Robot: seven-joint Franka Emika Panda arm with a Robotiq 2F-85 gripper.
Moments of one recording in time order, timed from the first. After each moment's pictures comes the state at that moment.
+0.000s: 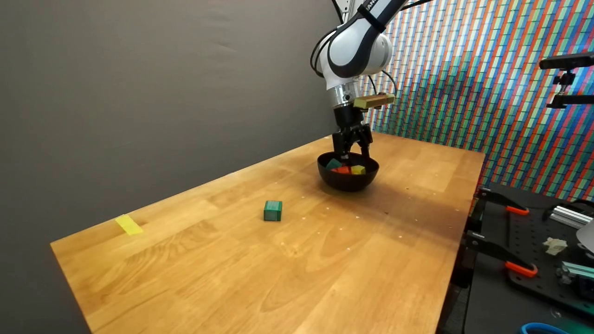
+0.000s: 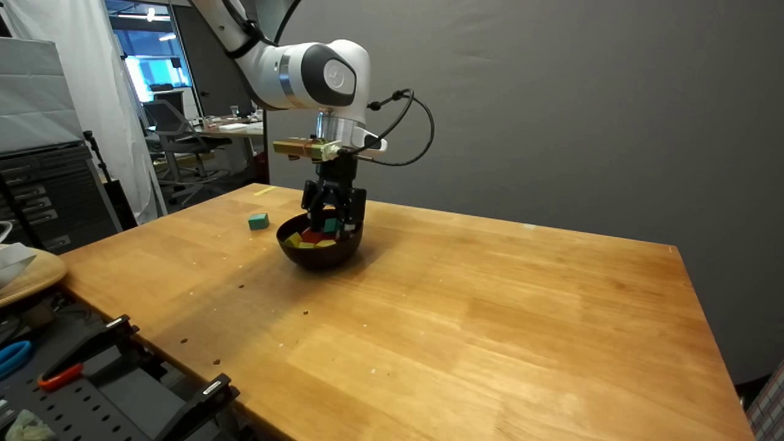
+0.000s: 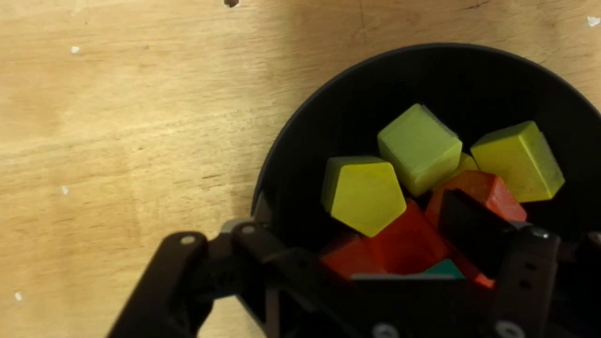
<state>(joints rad) 0.02 0.54 -0.01 -1.95 0.01 2.13 0.10</state>
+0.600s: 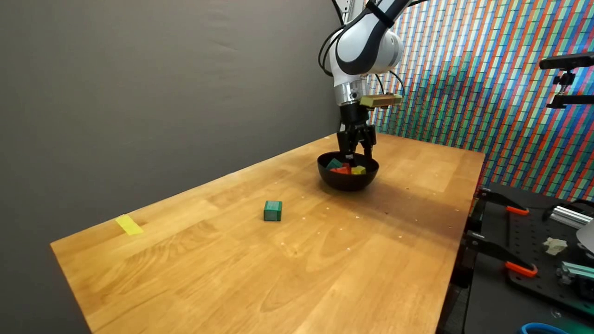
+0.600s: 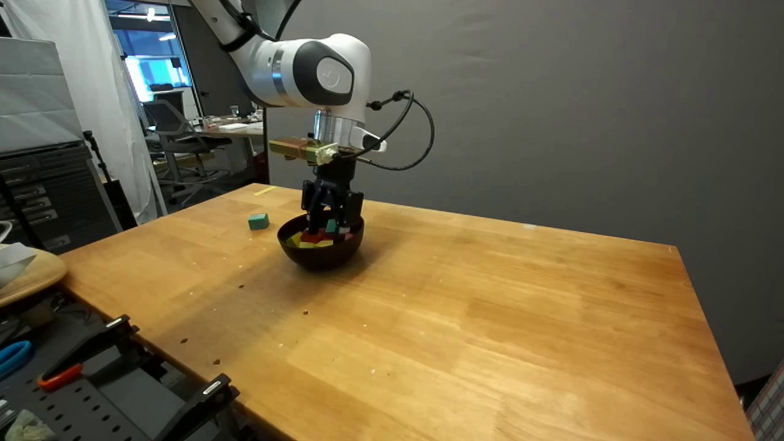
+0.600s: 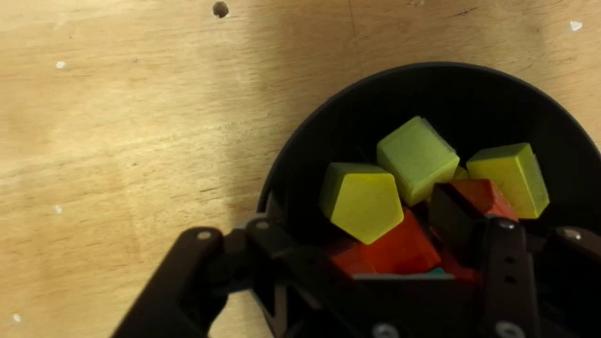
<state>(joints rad) 0.00 0.49 -0.01 -2.03 0.06 2.20 0.07</state>
